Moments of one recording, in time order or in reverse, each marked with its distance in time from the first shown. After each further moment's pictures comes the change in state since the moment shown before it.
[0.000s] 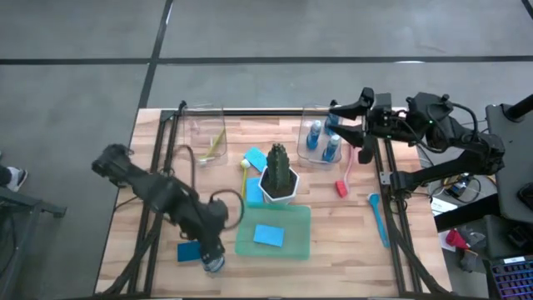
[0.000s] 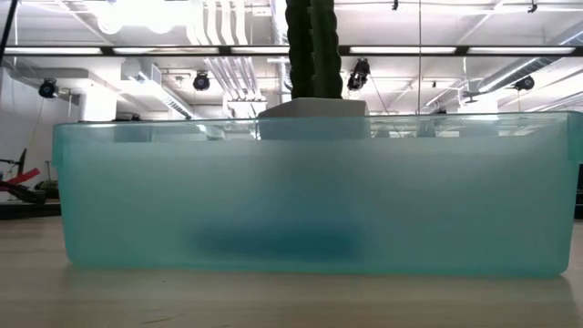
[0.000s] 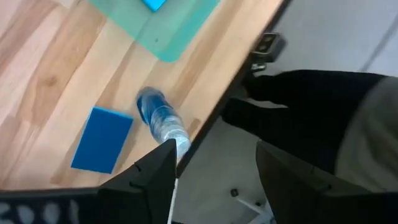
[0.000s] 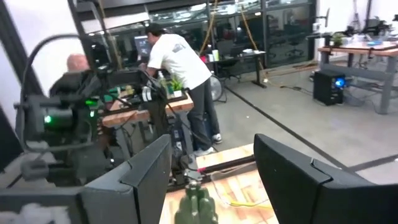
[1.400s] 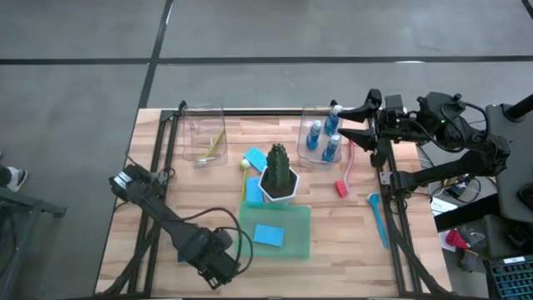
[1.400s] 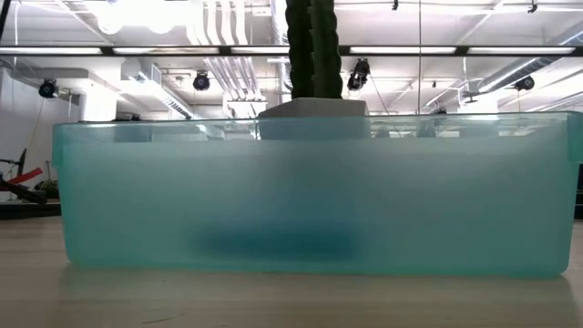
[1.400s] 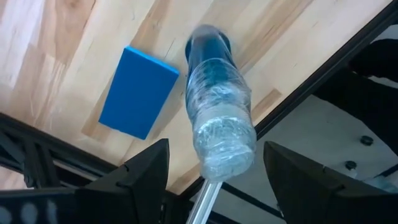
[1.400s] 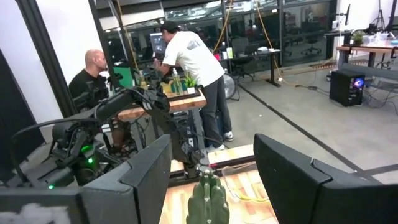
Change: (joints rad) left arm -0.120 0.265 -0.066 -0.073 0.067 -0.118; right arm 0.000 -0.055 0.000 -0.059 -0.066 -0.003
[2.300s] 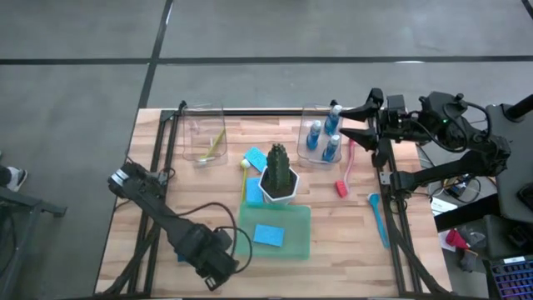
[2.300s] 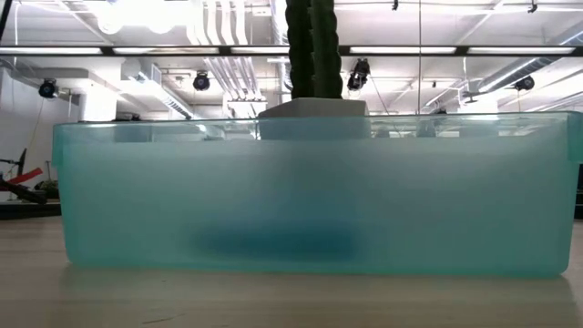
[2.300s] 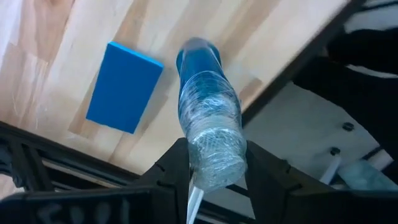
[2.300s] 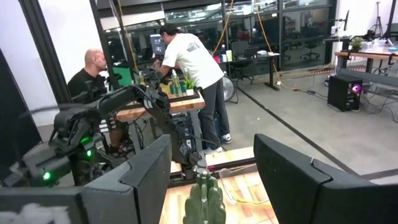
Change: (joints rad) left arm 0.003 -0.041 0.012 0.023 0.034 0.025; right arm 0.000 -0.008 0.000 0.000 0.001 -0.024
